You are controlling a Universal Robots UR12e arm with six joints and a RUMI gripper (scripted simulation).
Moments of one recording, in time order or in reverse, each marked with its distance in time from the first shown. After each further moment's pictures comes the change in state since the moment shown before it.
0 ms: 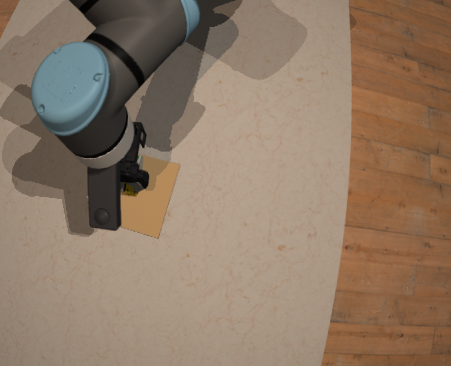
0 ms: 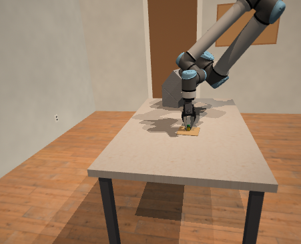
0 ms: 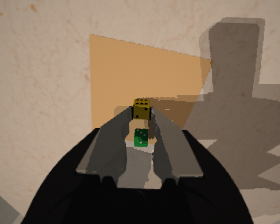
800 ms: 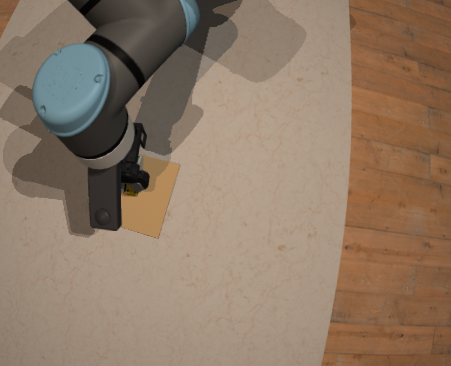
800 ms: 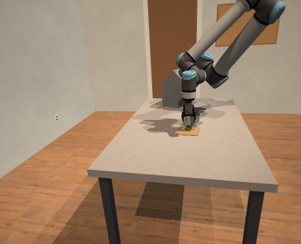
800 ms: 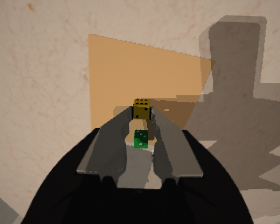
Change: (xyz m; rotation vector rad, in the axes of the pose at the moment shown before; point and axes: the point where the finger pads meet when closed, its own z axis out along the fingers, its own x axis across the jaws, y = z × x) arm 0.000 0.000 0.003 0.000 0.000 0.000
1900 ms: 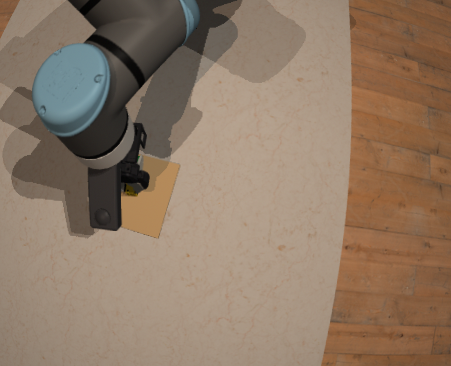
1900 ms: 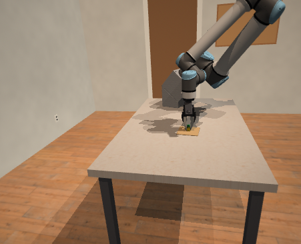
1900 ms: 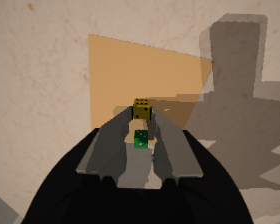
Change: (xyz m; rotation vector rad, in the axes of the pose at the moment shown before) arm 0.000 0.000 0.000 0.000 0.000 0.000
